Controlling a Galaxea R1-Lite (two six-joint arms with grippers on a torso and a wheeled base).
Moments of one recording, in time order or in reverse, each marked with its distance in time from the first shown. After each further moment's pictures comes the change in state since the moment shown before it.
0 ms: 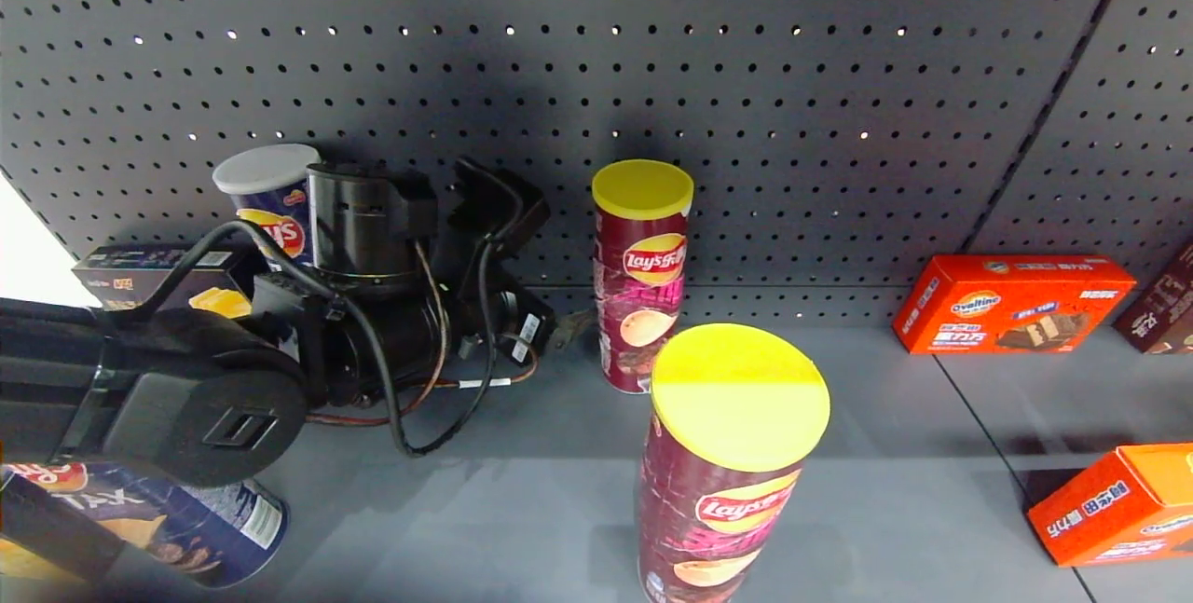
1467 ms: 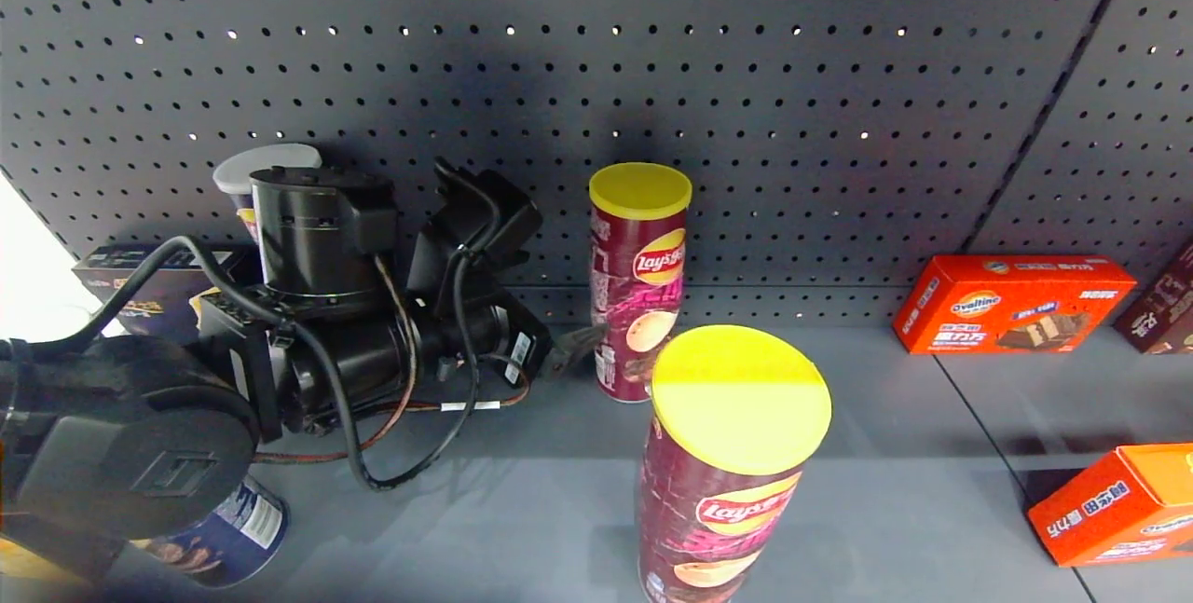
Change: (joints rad) left arm -0.014 -0.075 0.091 -0.054 -0.119 -0.001; right arm 0.000 0.000 0.000 0.000 0.000 0.000
